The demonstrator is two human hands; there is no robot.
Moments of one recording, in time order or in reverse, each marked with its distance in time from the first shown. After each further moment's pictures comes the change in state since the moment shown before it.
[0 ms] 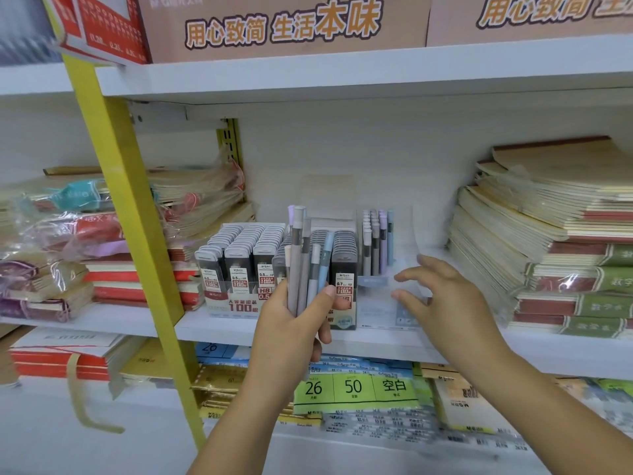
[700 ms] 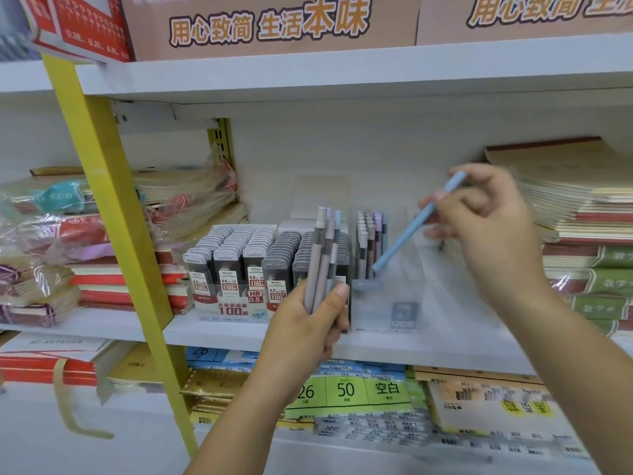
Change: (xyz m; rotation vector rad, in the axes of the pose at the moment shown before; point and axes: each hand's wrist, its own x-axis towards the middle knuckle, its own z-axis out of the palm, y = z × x) left_hand 0.007 0.006 0.019 -0.036 -0.170 -0.099; right_hand 0.046 -0.035 -0.067 0.896 0.234 -0.027
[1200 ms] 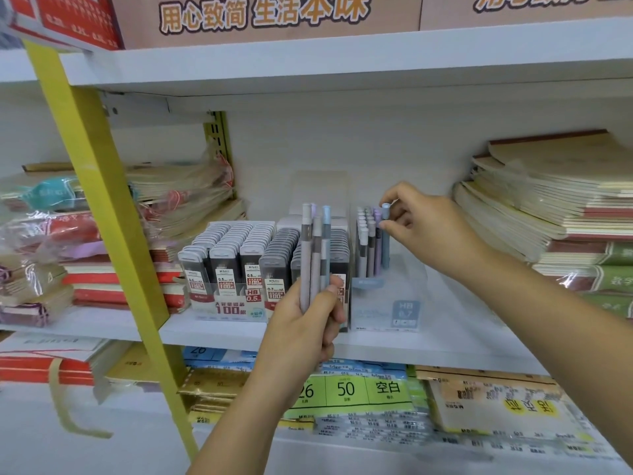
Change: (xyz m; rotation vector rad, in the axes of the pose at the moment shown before) left_hand 0.002 -0.003 0.001 -0.064 0.052 -0.076; right_hand 0.048 0.059 0.015 -0.816 -0.384 -0.262
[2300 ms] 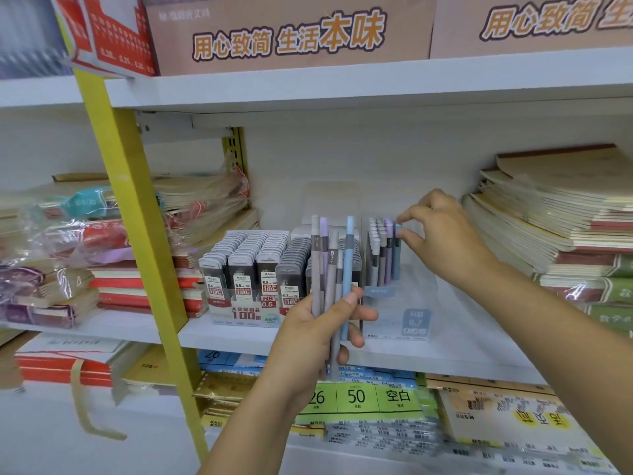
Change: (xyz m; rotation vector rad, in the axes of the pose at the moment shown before) left_hand -0.001 0.000 -0.007 -0.116 -0.109 0.019; right_hand -0.002 -0.005 -0.004 -0.351 0.050 0.059
